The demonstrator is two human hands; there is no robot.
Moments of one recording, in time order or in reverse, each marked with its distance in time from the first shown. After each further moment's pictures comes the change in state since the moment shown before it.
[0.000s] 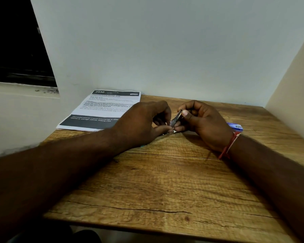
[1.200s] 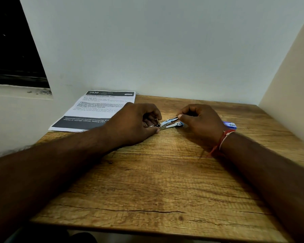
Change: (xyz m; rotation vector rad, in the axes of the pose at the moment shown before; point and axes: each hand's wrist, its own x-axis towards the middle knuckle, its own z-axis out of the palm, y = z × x) left_hand 0.000 -0.005 -0.001 -0.043 -0.080 -0.249; right_hand 0.011 0.007 -0.016 -0.625 0.255 0.042
